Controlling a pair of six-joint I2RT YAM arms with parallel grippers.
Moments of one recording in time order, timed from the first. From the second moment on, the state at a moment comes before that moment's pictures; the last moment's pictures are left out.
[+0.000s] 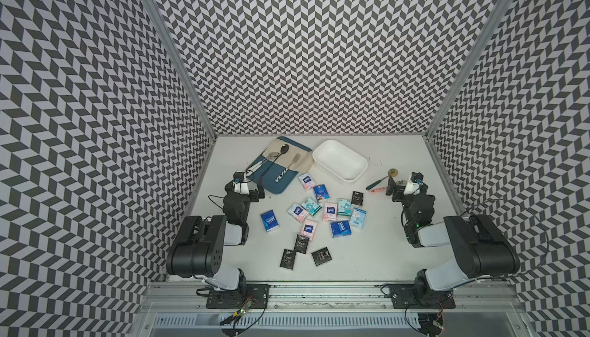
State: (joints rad) left arm 0.00 1.55 0.29 1.16 0.01 0.00; right arm 0.05 1.55 0.26 1.21 0.10 0.04
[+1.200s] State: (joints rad) left arm -0.08 1.38 0.68 0.55 -0.08 -0.11; right arm 0.04 1.33 0.61 0.58 0.27 0.34
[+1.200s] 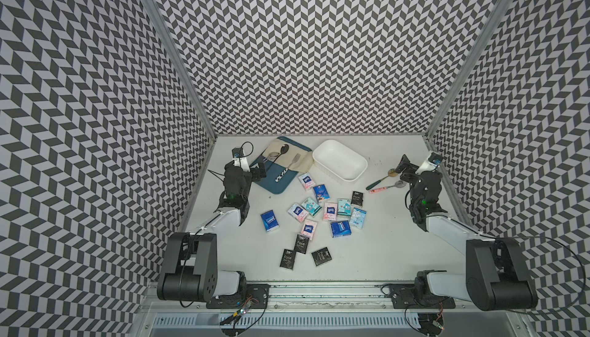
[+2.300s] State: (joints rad) left arm -0.15 1.43 0.96 -0.27 0.21 -0.47; right arm 0.27 1.91 1.31 -0.24 0.00 0.87
